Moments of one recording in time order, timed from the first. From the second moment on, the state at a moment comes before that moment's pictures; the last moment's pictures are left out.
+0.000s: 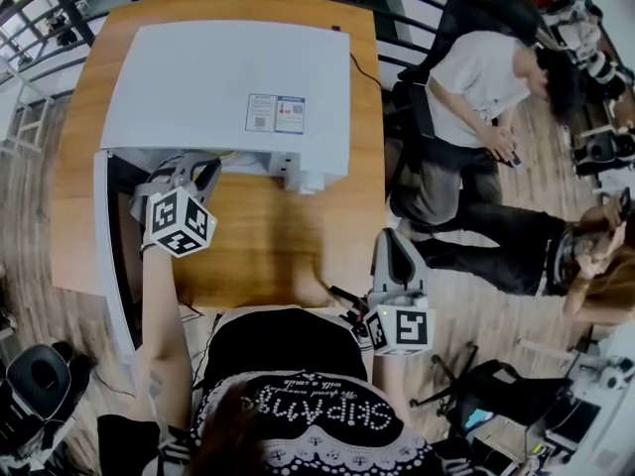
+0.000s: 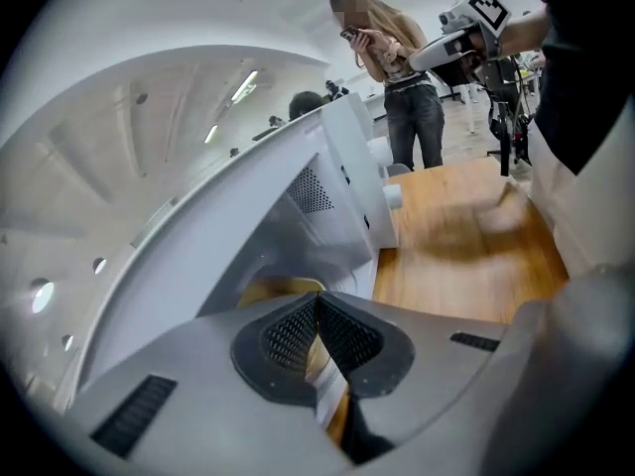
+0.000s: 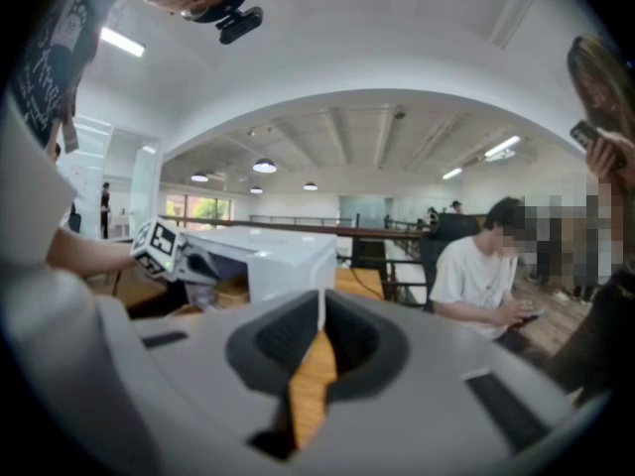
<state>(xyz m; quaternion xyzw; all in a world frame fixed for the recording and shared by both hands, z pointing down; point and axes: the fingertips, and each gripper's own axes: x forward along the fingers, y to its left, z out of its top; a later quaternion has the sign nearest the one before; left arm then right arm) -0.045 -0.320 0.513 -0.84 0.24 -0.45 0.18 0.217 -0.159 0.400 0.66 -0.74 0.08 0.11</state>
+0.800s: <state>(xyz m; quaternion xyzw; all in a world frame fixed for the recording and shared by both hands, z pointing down) -0.036 -0.269 0.396 -0.88 0.41 -0.21 0.14 0.211 -0.149 0.382 0.63 -0.77 0.06 0.10</state>
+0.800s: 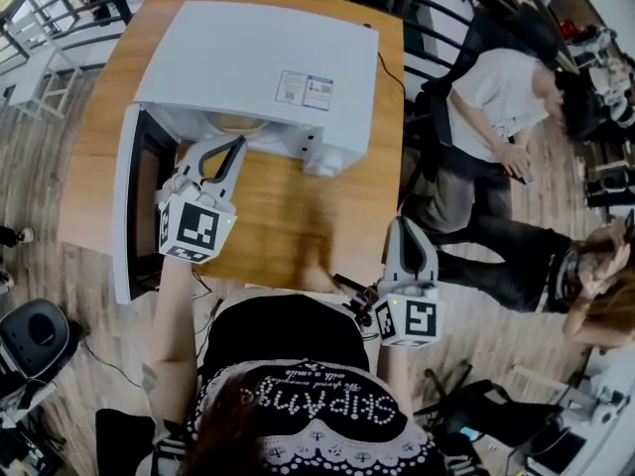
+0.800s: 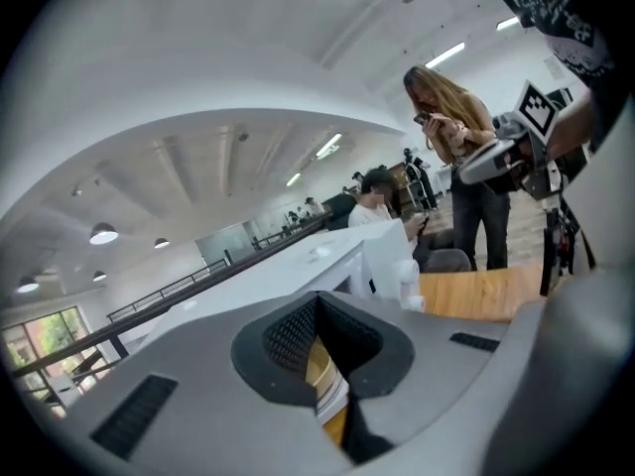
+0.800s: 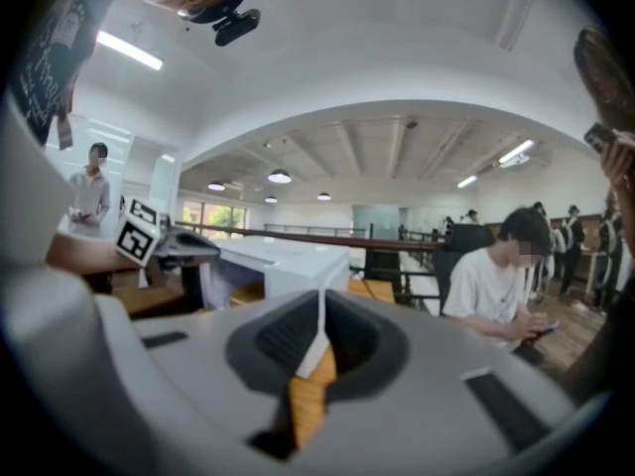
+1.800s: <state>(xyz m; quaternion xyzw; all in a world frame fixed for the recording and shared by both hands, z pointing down) -0.077 -0.128 0.278 -0.85 0.53 0.01 0.09 0.214 -0.109 0.354 0.60 -0.80 0.02 0.07</state>
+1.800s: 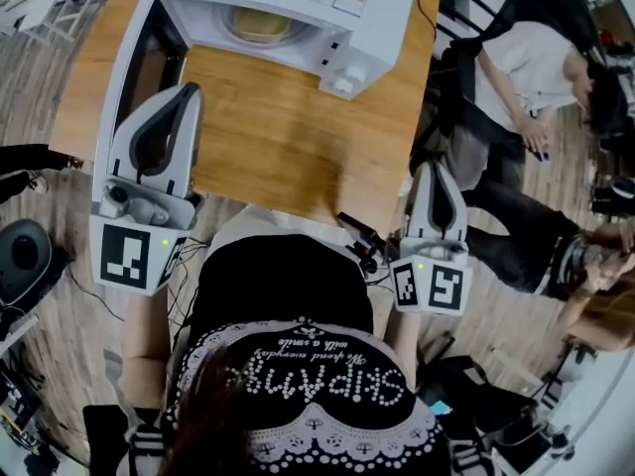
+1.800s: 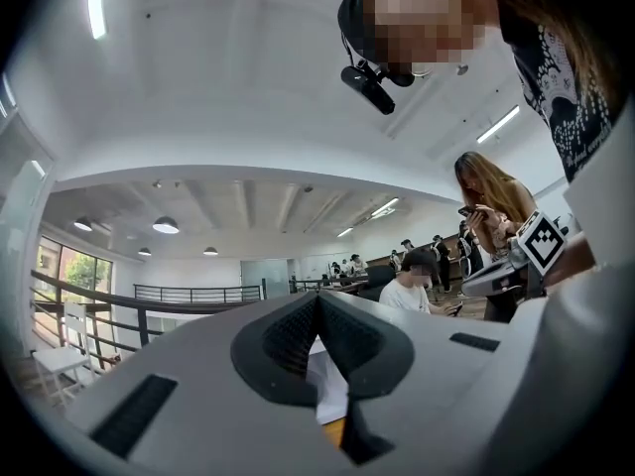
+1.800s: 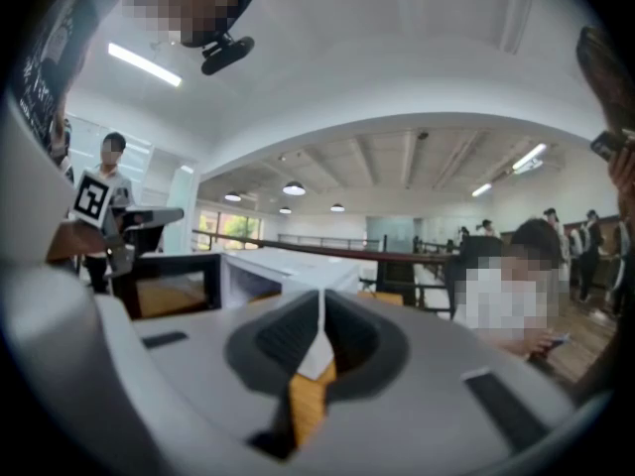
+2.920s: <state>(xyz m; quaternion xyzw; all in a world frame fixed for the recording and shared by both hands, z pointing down) -0.067 -0.073 0.342 -0.84 0.54 0.01 -0.01 0.217 -0.064 0.372 0.59 -0.80 0.06 0.08</state>
